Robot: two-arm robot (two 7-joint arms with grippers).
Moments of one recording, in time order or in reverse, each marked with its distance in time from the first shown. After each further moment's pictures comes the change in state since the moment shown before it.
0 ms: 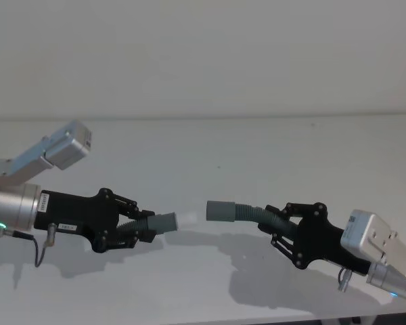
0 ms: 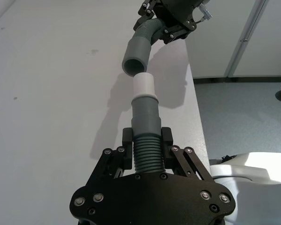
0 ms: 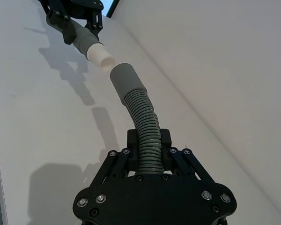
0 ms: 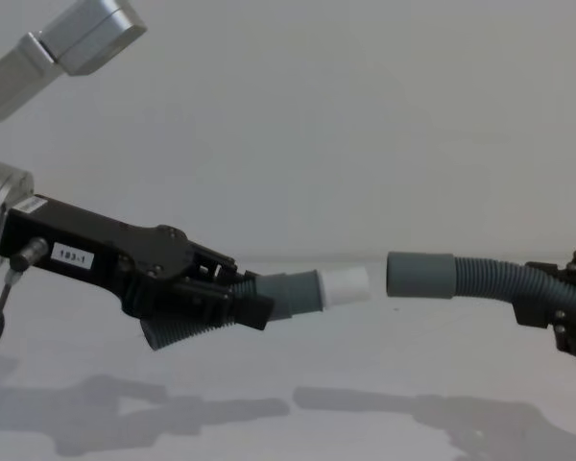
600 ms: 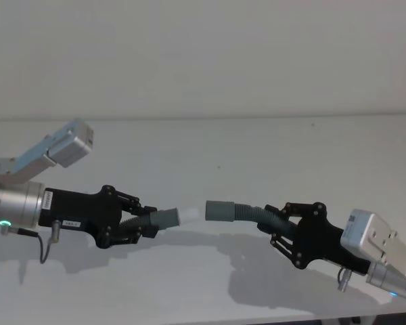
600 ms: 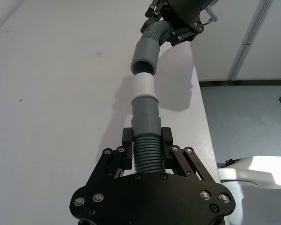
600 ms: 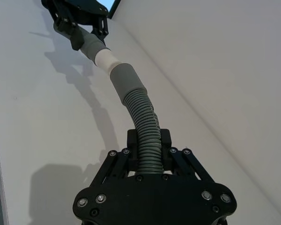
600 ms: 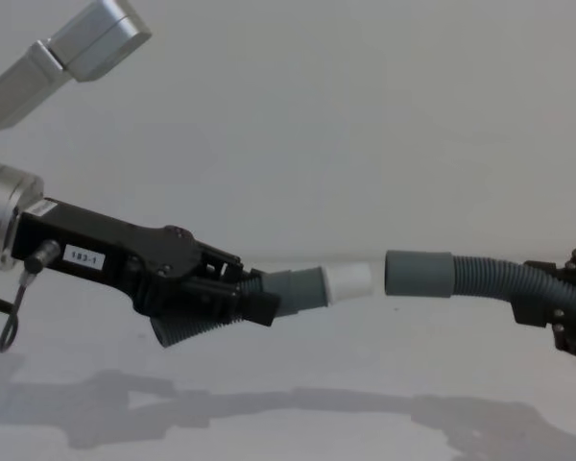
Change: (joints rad) left arm -0.018 -0.023 0.015 0.047 -0.010 -0.028 0.005; right arm 0.002 0.000 -0.002 -0.001 0.004 0.001 0.004
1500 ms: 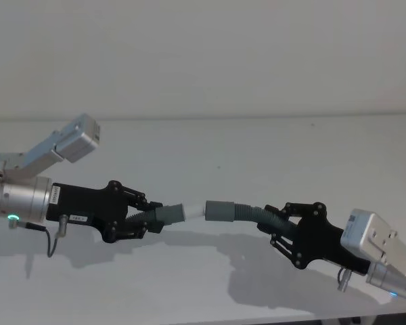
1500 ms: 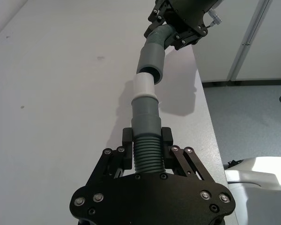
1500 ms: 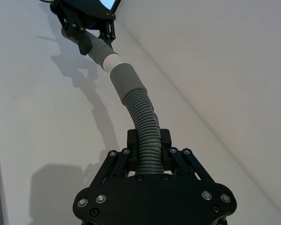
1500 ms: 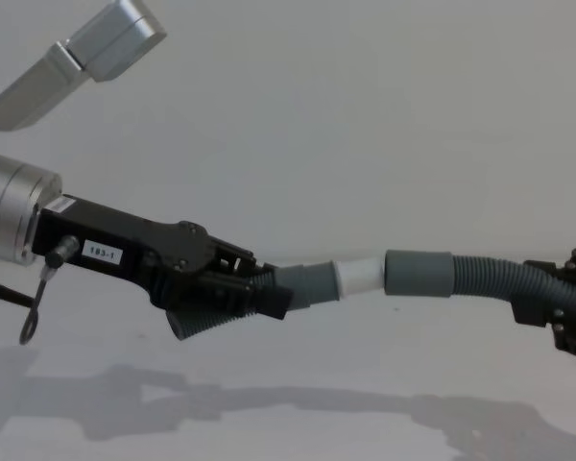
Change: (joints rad) left arm -0.040 -0.033 0.030 0.058 -0.005 -0.029 -0.012; right arm 0.001 0.000 0.000 0.000 0.001 0.000 0.001
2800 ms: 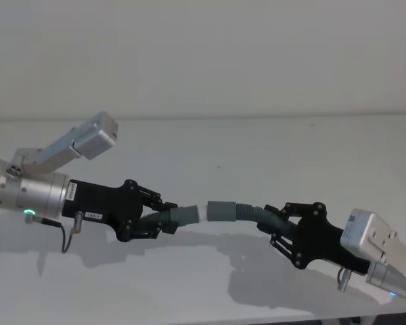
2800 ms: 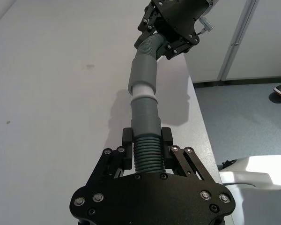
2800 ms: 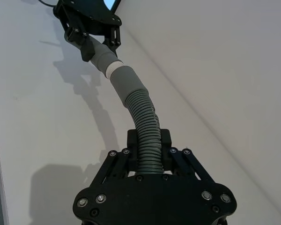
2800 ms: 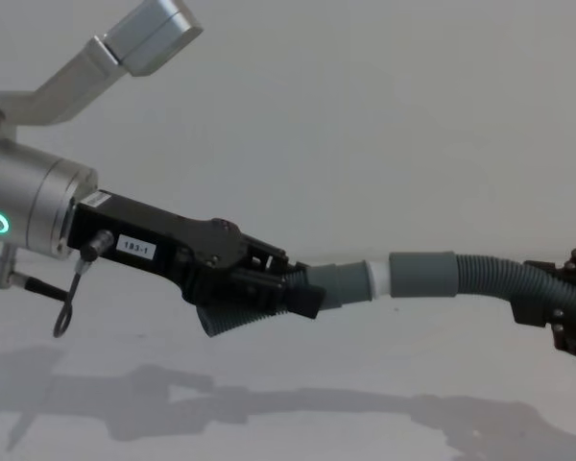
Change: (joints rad) left arm -0.050 -0.041 0.053 0.039 -0.012 -0.006 -0.025; right arm 0.000 0.000 -0.001 0.000 0.000 0.000 0.000
